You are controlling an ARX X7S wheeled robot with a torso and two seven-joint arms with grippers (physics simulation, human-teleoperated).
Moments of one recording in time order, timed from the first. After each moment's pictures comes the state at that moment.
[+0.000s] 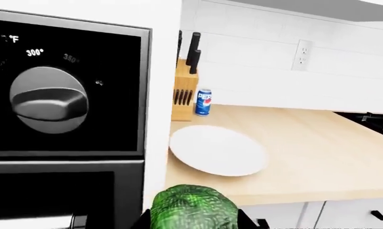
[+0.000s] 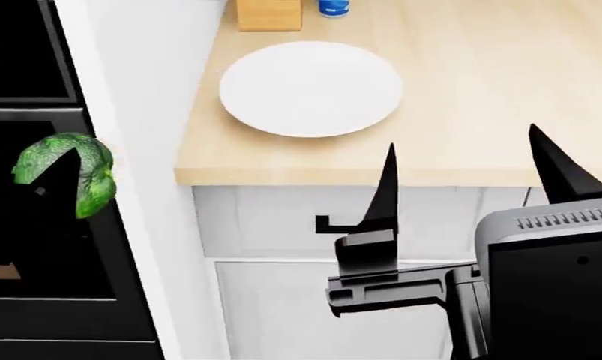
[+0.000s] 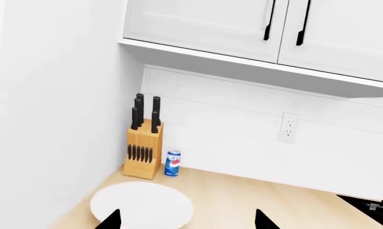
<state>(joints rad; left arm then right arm) -1.27 -1.01 1.21 0.66 -1.58 -0.08 -1.02 0.62 0.70 -0.12 -0.94 1.09 0.94 0.81</state>
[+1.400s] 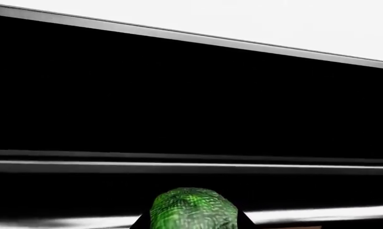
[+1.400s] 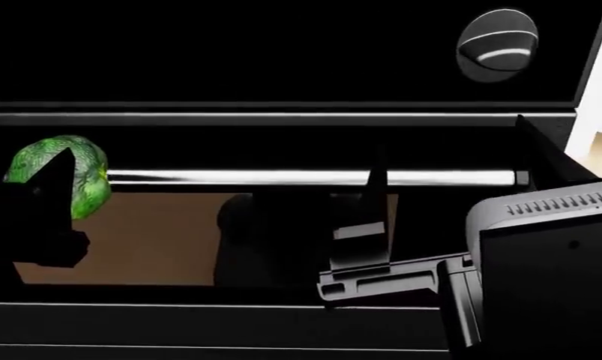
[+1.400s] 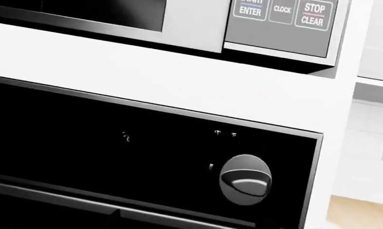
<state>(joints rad) -1.25 -1.01 1.19 0.67 -1.58 -0.07 -1.04 0.66 0.72 -0.15 -0.92 1.11 0.92 0.81</state>
